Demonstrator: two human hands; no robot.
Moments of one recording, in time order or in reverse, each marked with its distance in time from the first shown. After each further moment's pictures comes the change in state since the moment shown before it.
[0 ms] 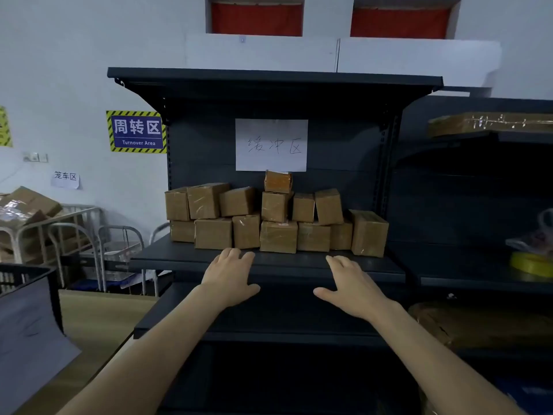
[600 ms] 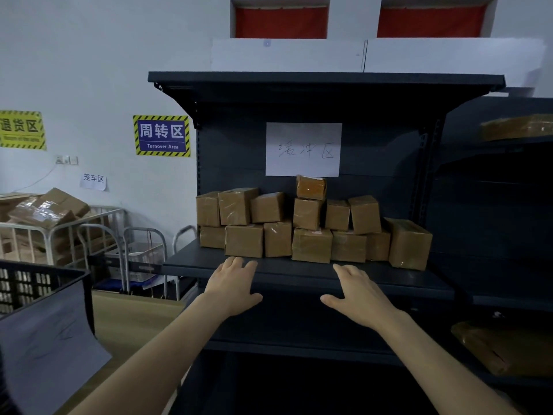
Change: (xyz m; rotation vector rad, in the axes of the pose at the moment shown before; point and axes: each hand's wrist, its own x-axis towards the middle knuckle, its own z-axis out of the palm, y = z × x) left_hand 0.009 -0.086 0.007 -0.002 -0.025 -0.076; right_hand 0.051 -0.063 0.025 0.023 -0.027 -0.018
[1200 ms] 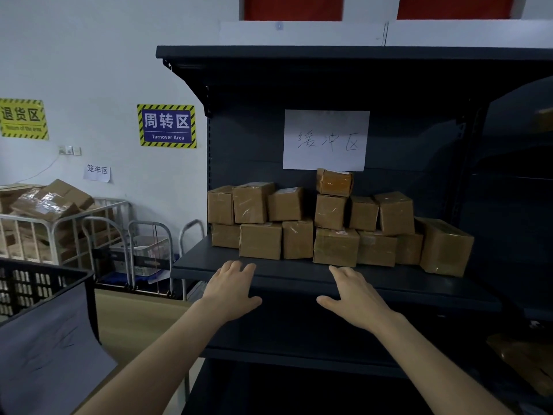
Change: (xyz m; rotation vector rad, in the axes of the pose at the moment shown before) left_hand 0.048 -0.074 0.032 -0.045 0.007 -0.011; right_hand 0.079 -0.042 0.043 0.027 -0.033 -0.015
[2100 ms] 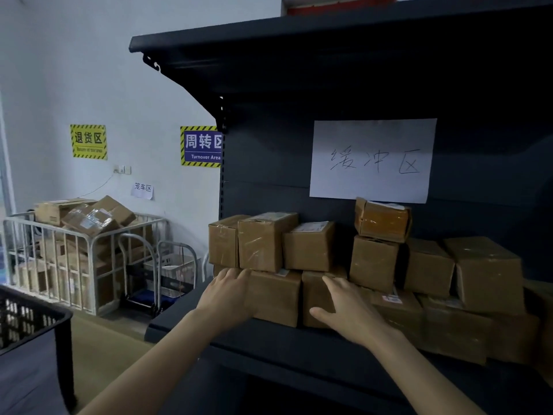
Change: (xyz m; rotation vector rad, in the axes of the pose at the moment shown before) left_hand 0.185 -0.048 0.023 -0.007 0.122 -0.172; right_hand 0.223 0.031 0.012 0.096 -0.008 -0.203
